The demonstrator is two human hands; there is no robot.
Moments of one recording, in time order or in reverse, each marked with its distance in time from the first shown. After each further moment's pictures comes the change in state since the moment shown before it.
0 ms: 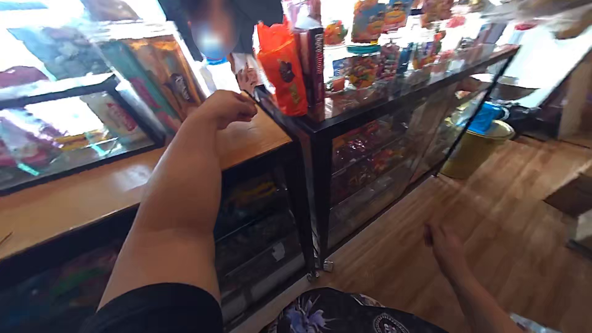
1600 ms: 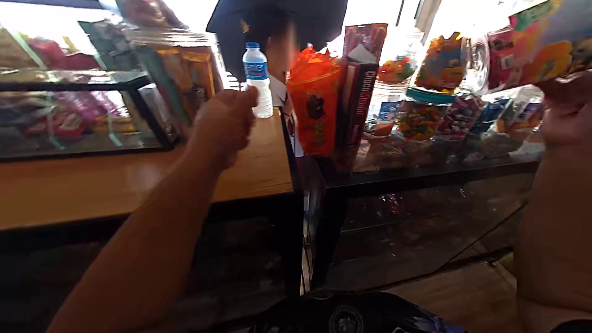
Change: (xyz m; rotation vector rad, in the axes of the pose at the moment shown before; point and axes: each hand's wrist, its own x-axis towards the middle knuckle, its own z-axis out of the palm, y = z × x) left_hand -0.060 0.054 0.040 -0.331 0.572 0.075; right_hand 0.272 -0.377 -0.017 0.868 -0.190 -1.000
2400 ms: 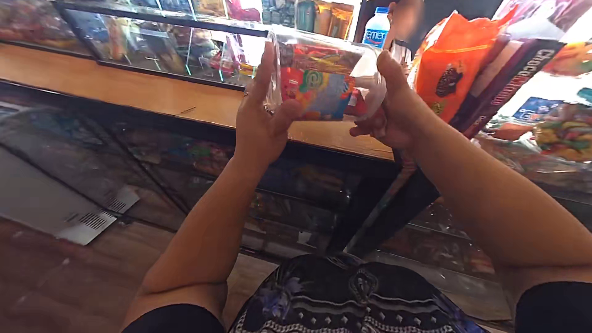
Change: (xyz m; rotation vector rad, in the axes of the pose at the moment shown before) left_hand -0.103 -0.062 -0.110 0.333 0.386 0.616; right_hand -0.173 -0.025 0.313 0.306 -1.132 1.010
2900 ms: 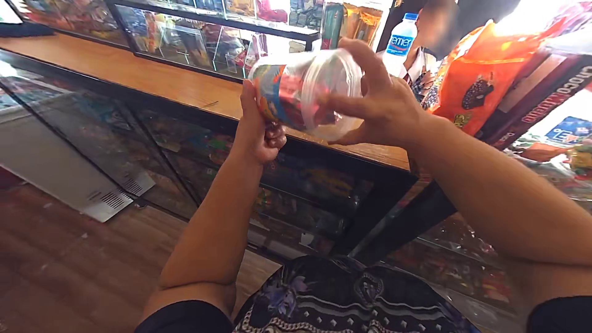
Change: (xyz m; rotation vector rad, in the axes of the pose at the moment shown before) left_hand 0.002 -0.023 -0.026 -0.816 0.046 -0.912; right_hand 0.038 0.005 0.009 -1.247 -0.116 -1.415
